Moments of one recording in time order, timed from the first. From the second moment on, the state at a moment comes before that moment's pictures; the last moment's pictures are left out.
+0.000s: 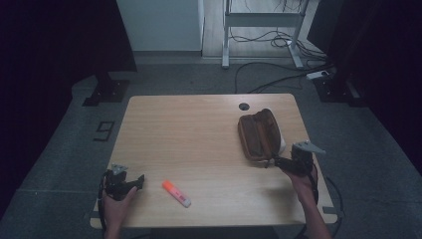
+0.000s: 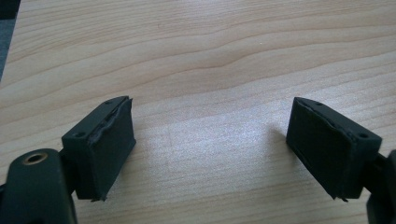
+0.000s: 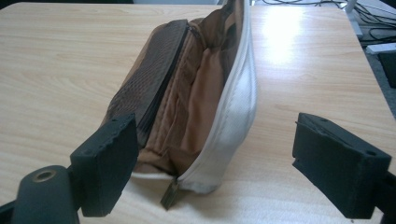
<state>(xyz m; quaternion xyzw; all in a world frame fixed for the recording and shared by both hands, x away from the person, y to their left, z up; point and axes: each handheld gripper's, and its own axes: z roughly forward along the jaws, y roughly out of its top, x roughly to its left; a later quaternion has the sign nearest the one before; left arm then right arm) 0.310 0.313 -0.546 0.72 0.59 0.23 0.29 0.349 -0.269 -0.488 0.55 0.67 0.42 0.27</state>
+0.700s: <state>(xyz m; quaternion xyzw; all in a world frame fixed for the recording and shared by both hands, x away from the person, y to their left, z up) 0.311 0.313 -0.546 0.72 0.59 0.23 0.29 0.403 -0.260 -0.493 0.57 0.67 0.40 0.26</state>
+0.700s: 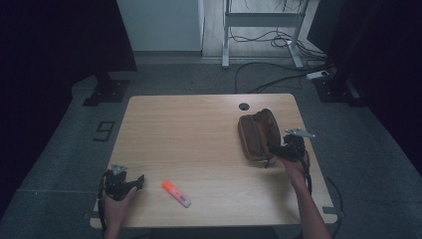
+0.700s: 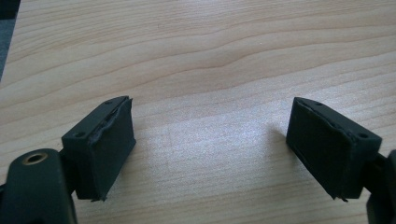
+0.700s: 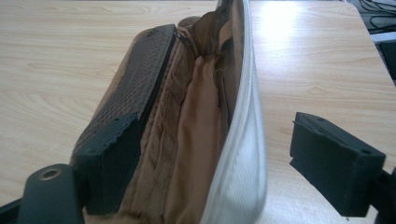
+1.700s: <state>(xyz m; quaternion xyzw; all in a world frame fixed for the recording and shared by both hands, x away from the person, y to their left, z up) 0.311 0.313 -0.546 0.72 0.59 0.23 0.29 0.432 -0.260 -0.524 0.60 0.65 0.39 0.24</state>
